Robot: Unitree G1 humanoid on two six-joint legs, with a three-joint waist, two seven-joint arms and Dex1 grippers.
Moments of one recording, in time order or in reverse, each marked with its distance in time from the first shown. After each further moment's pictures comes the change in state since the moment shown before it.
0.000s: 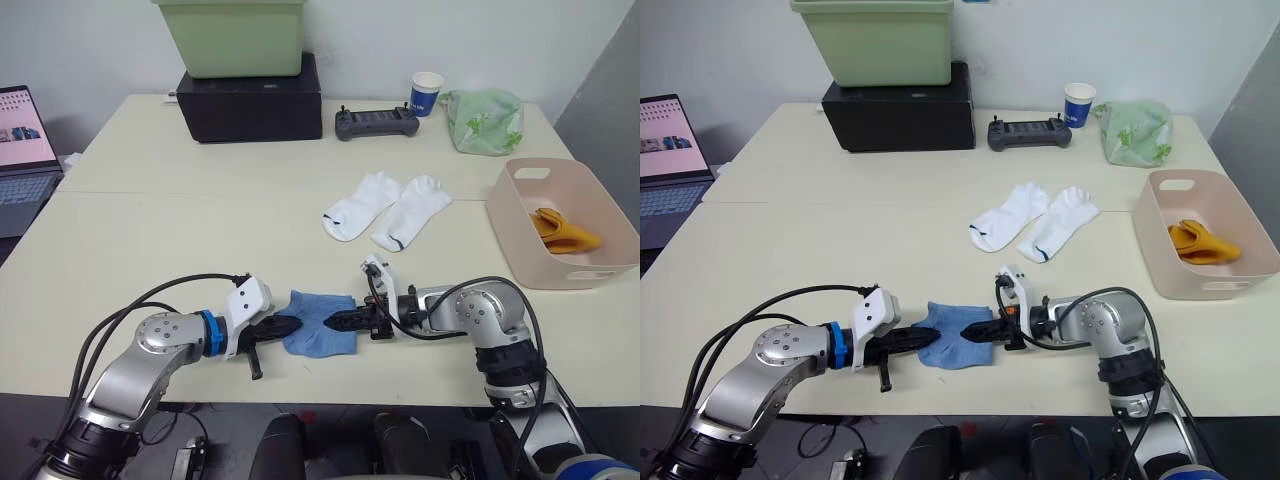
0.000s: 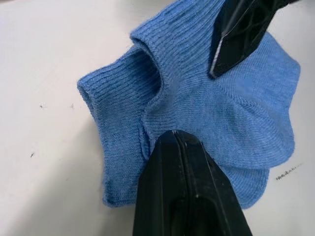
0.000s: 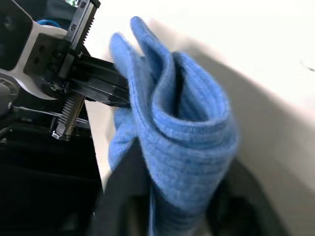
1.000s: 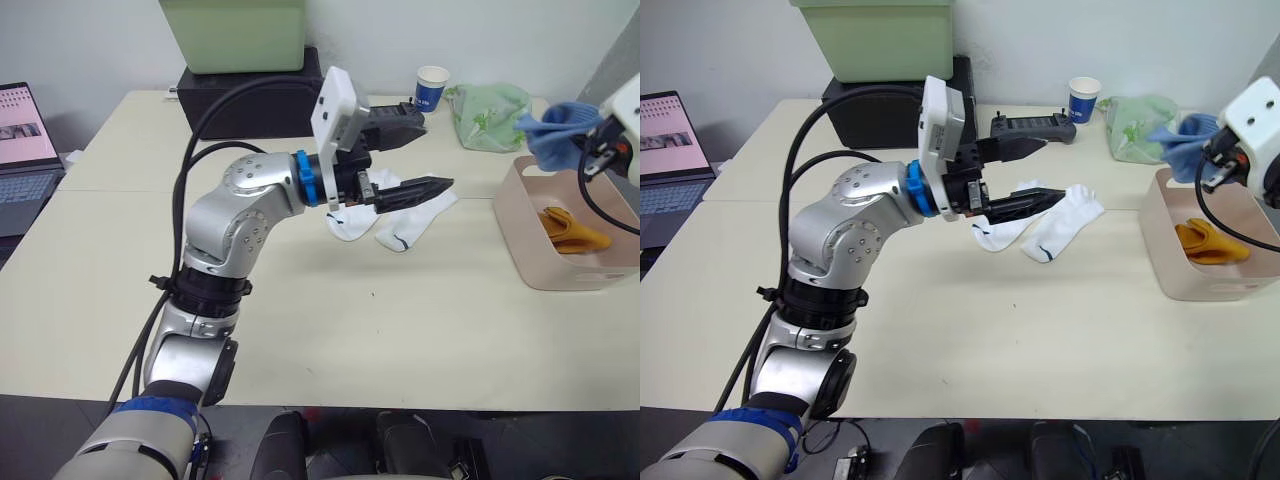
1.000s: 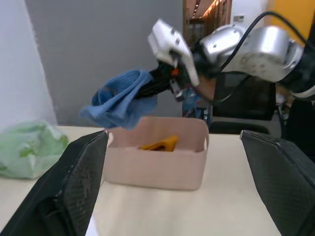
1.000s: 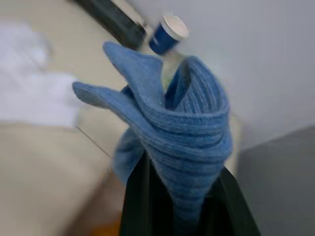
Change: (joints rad) left arm -0.883 -0.447 -0.021 0.259 -0.231 0.109 0.072; right arm -0.214 -0.948 -0.080 0.277 -0.623 -0.983 0.103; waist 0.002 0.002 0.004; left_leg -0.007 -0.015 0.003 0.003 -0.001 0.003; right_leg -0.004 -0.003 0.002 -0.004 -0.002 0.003
